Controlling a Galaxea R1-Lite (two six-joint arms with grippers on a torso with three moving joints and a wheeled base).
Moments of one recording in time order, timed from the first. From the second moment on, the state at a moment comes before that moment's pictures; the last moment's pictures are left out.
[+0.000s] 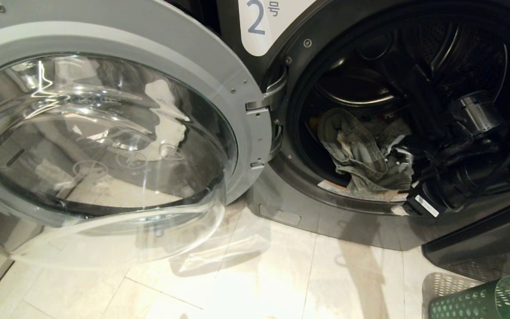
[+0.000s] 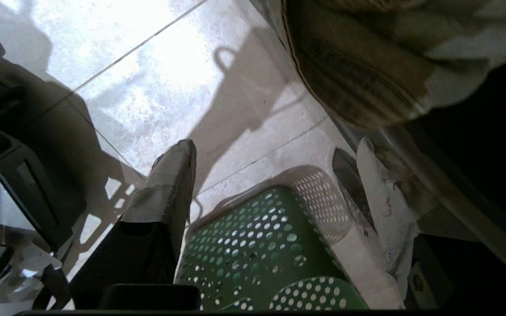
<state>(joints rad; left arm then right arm) 0.00 0.00 0.00 -0.11 0.01 -0.02 0.21 1.69 -1.33 0.46 -0.09 -0.53</state>
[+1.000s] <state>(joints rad) 0.00 0.00 0.00 -0.11 0.01 -0.02 0.27 2.02 -1.52 0.12 -0.22 -0.56</state>
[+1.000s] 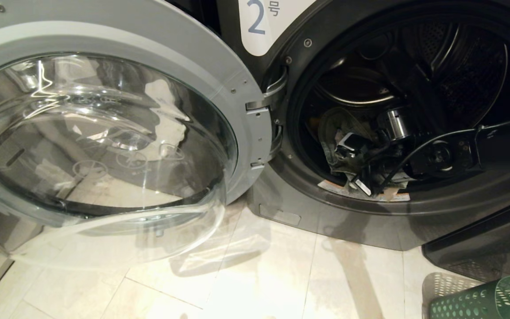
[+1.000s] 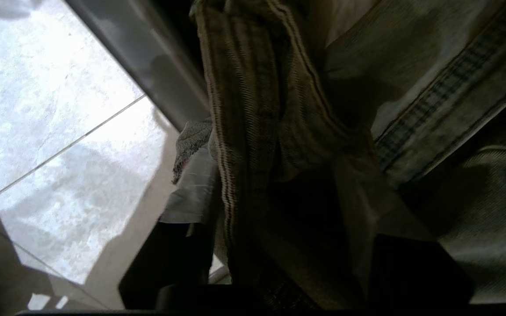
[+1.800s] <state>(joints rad) 0.00 0.00 0.00 -0.11 0.01 -0.02 0.22 2.25 -1.92 0.11 -0.49 -0.44</state>
